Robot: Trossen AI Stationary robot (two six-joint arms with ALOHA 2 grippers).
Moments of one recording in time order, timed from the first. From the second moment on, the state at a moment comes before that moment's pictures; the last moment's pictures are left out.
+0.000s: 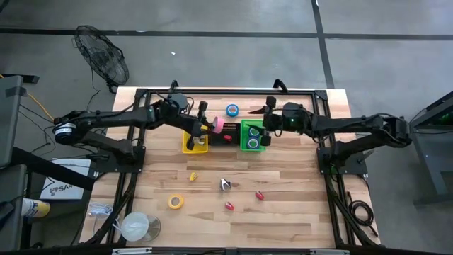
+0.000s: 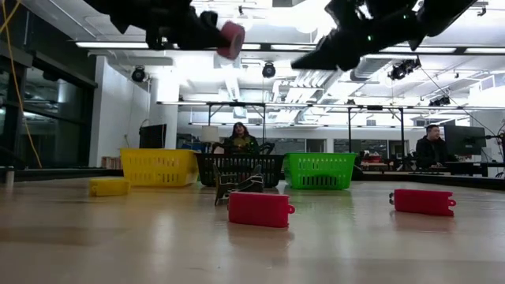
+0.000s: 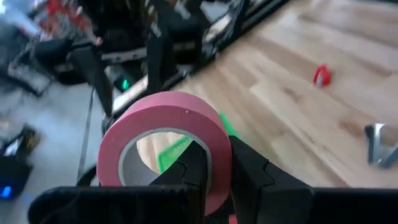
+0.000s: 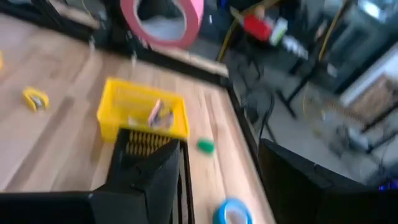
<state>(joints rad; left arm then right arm) 0.28 1.21 0.87 0.00 0.39 0.74 -0.25 1.22 0.67 0.32 0.02 -0.44</state>
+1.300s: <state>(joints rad) 0.28 1.36 0.87 0.46 0.56 0.67 -0.14 1.44 0.67 1.03 -0.08 -0.61</state>
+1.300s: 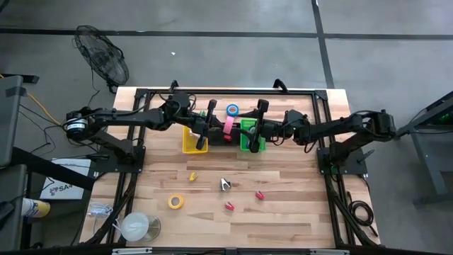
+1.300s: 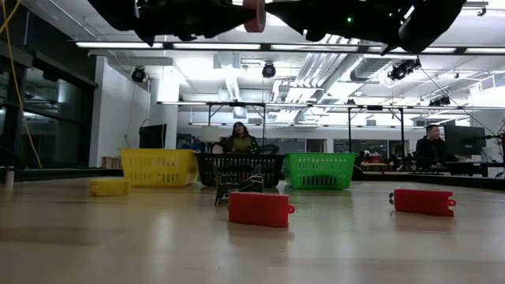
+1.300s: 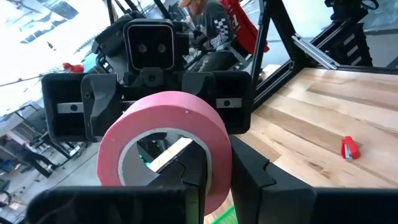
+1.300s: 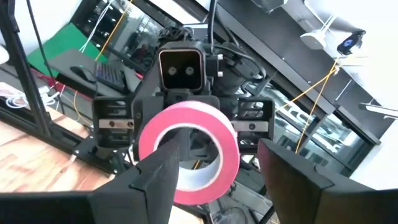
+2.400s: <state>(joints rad) 0.28 1.36 0.87 0.44 0.57 0.68 -0.17 1.51 0.73 1.02 -0.01 -0.61</state>
